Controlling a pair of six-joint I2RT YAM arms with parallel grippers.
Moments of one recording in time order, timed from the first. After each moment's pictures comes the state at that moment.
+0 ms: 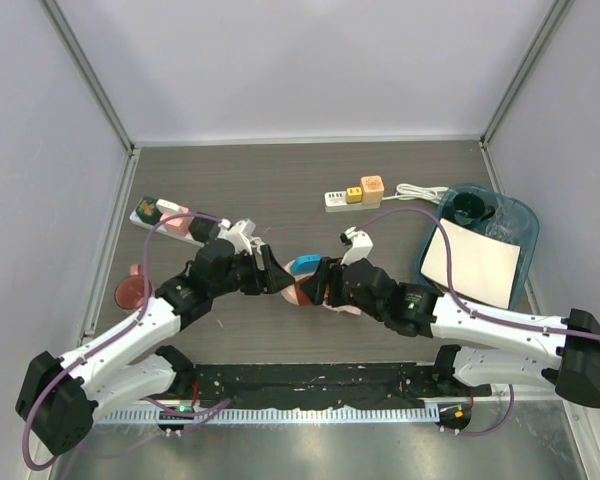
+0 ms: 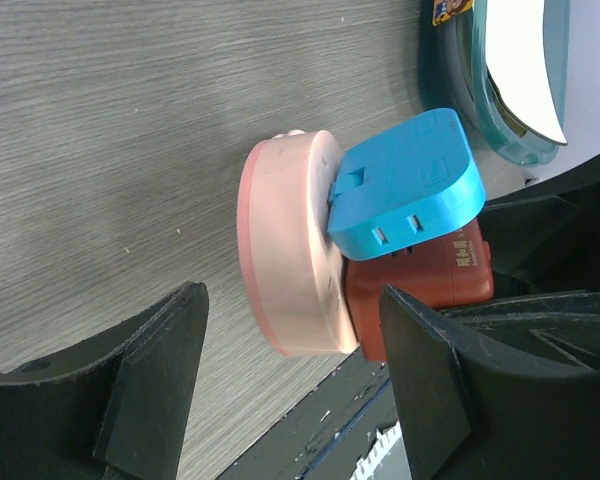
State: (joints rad) left arm -0.66 0.95 0.57 -0.12 0.22 -0.73; right arm 1.11 1.07 0.70 -0.14 0.35 0.79
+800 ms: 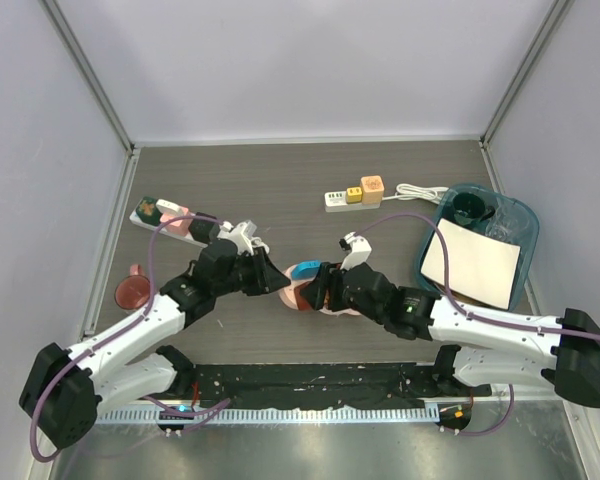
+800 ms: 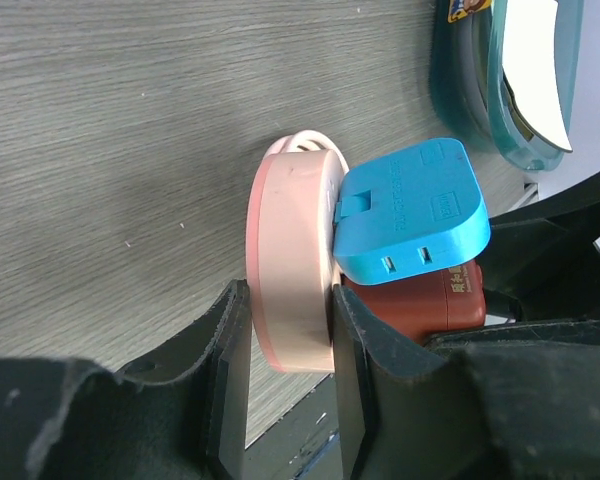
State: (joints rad) left arm -0.66 0.99 0.55 -0.08 0.24 -0.77; right arm 1.11 1.06 0.64 -0.07 0.30 0.80
